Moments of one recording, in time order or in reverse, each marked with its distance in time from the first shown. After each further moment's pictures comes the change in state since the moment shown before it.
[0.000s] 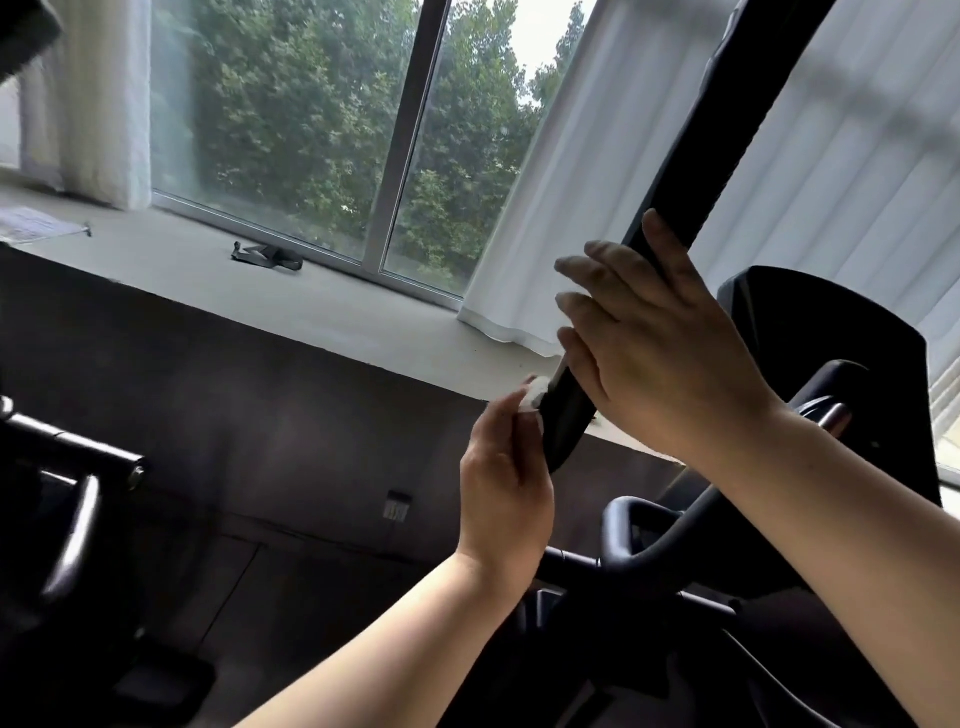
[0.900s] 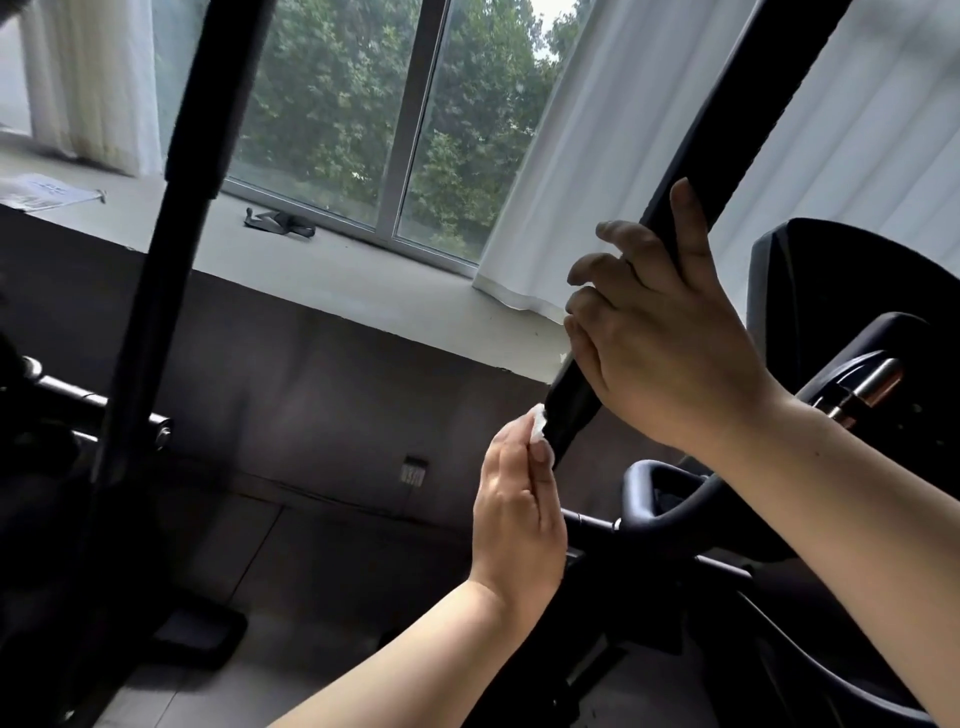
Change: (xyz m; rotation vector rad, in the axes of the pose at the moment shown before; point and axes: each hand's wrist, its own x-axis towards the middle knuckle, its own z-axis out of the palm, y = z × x) left_hand -0.046 -0.036 -0.024 0.254 -0.113 0.012; right_hand -0.011 -0.025 0.013 0.014 0.001 0.012
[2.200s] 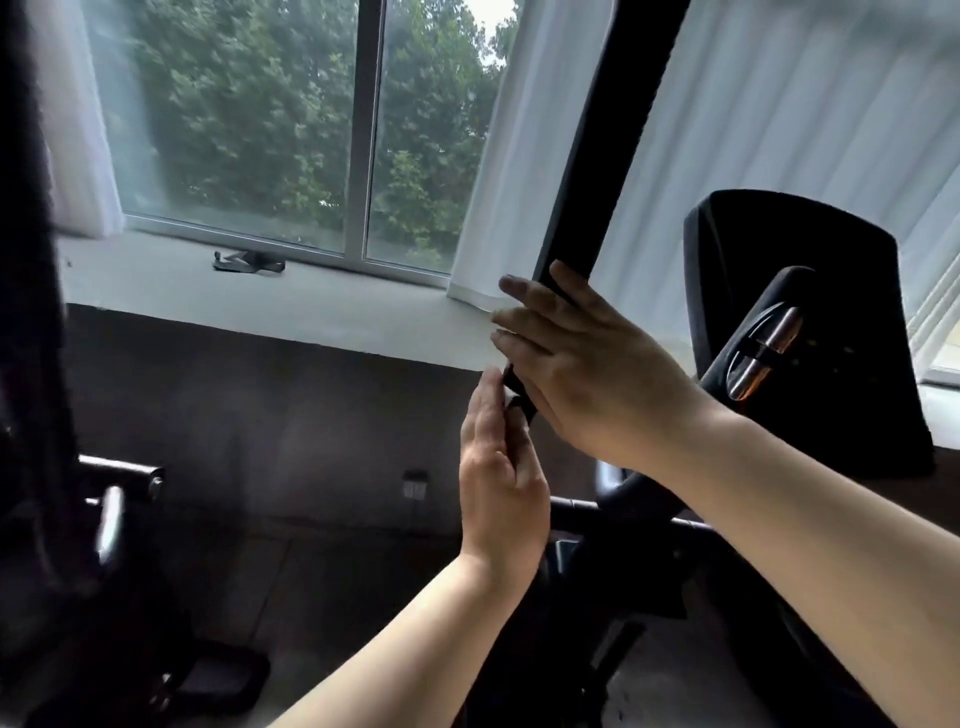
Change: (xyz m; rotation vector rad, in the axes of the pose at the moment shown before) left_hand 0.009 0.036 0.003 -0.211 -0.065 -0.099; right_hand -0.030 -0.016 -0.015 0.168 -0.130 -0.054
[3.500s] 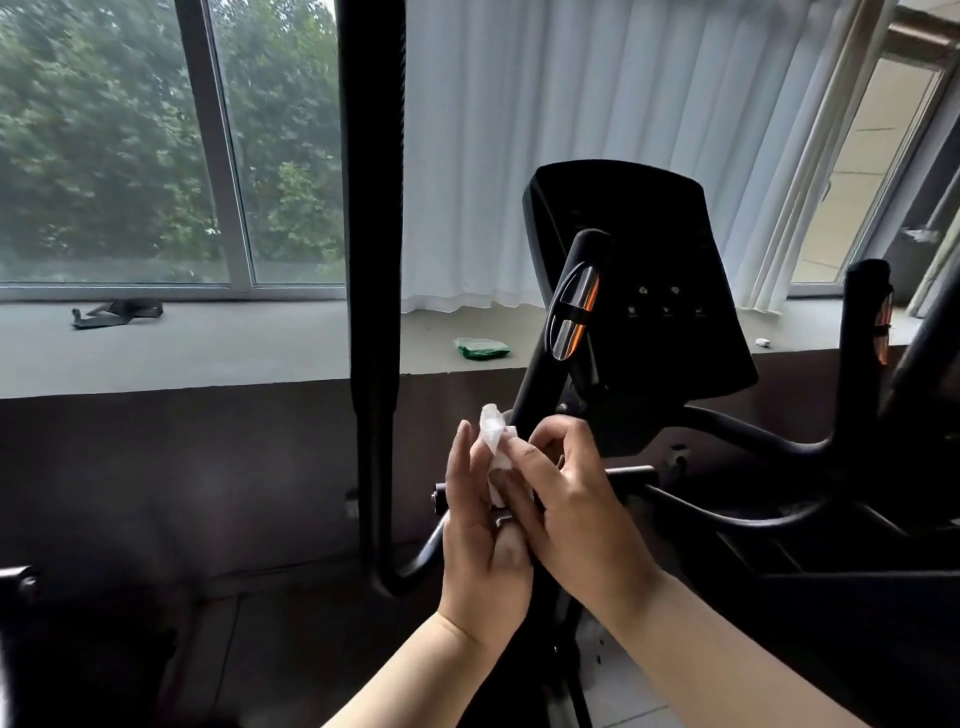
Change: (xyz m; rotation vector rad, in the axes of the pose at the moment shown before) left_hand -0.075 -0.012 0.042 -0.198 -0.373 0.003; right_hand -0.154 -0.072 0.009 0.666 0.098 0.876
